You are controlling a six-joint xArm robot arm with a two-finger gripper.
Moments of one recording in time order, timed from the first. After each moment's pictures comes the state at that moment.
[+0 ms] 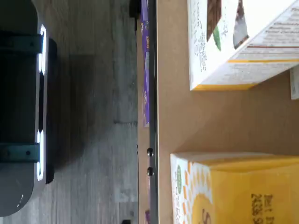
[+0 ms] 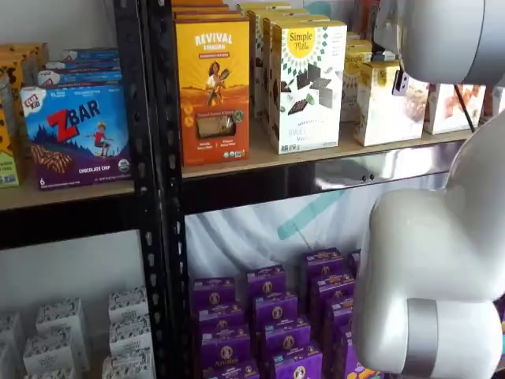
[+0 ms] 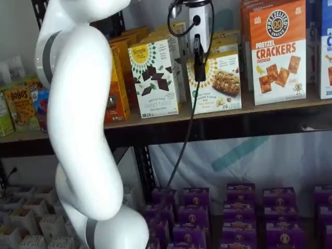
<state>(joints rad) -0.43 -0.19 -1.51 0.12 1.67 -1.97</state>
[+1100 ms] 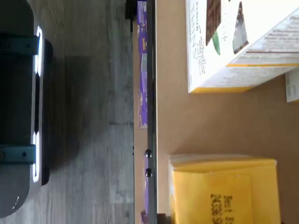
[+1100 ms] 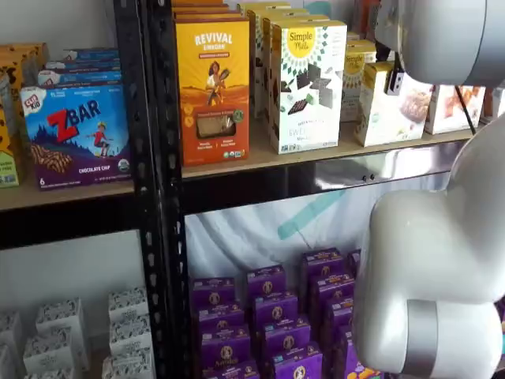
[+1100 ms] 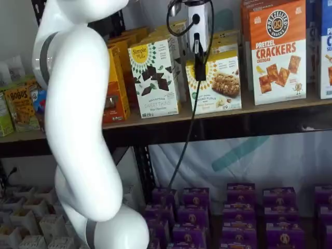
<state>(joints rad) -0.43 -0.21 -1.50 0.14 1.66 -1.98</state>
